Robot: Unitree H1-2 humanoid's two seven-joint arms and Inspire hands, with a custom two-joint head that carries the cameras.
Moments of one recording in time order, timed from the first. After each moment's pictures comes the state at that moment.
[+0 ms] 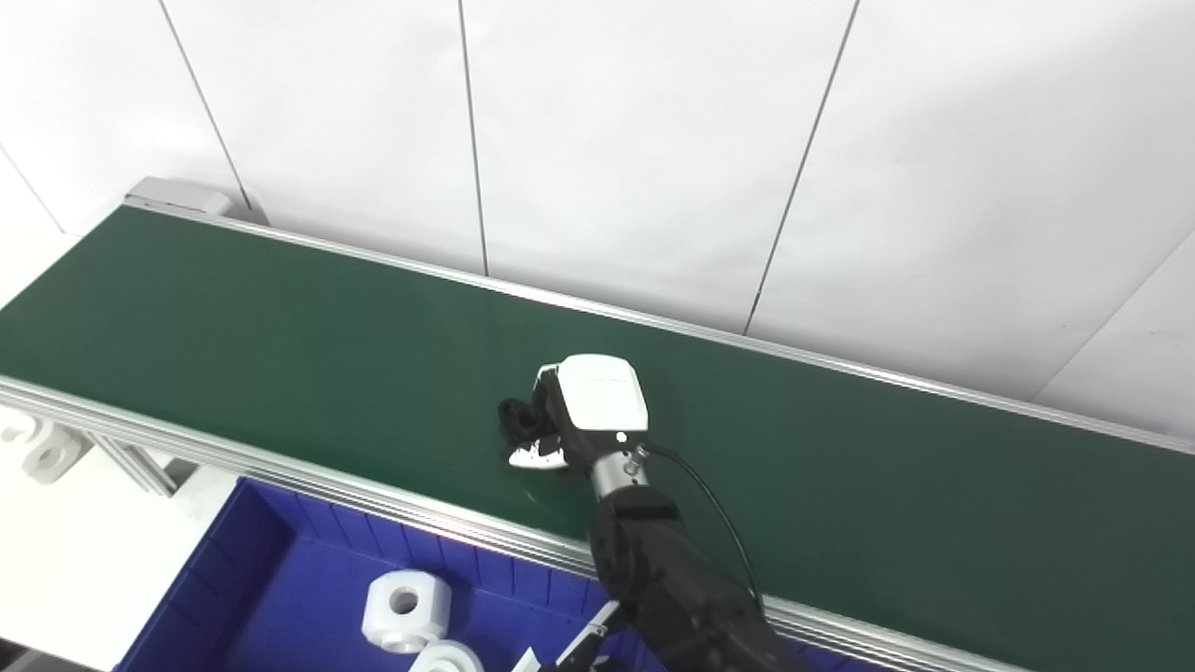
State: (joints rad) left arm 0.48 0.08 -0.47 0.01 0.23 -0.37 -0.02; right arm -0.58 0.17 0.76 0.83 -0.85 0.21 -0.36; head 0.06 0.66
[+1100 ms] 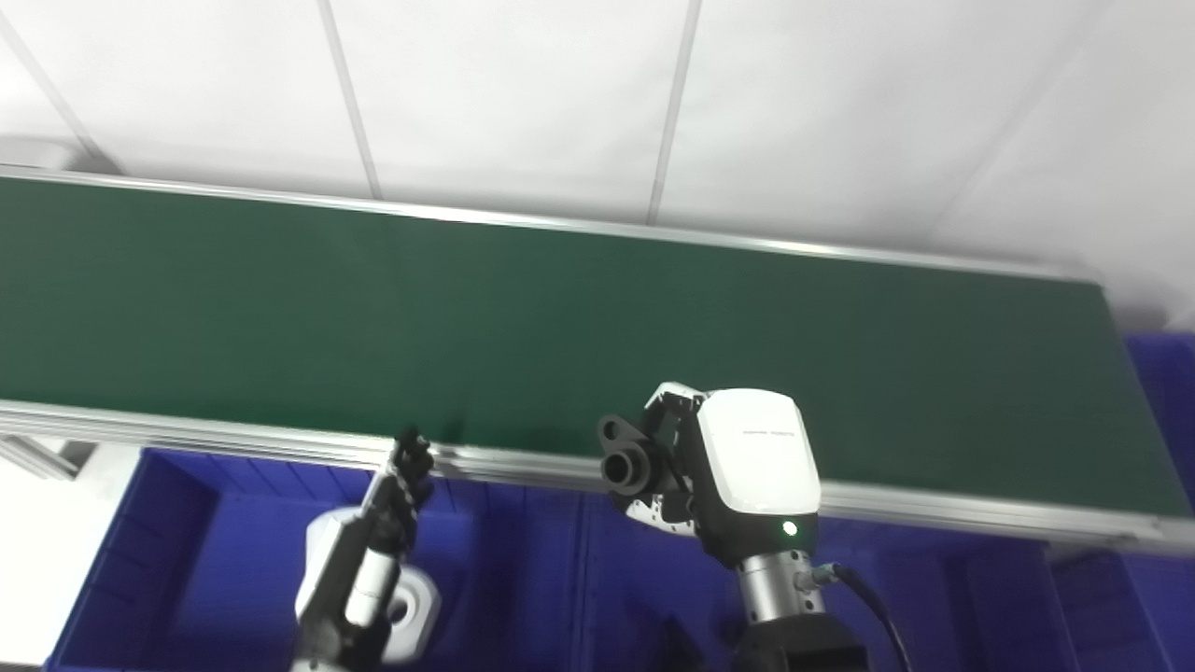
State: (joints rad) left arm 0.49 0.10 -0.19 -0.22 -0.17 -0.09 -0.13; right arm 0.32 -0.06 0.58 -0.56 -1.42 0.38 0.13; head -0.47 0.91
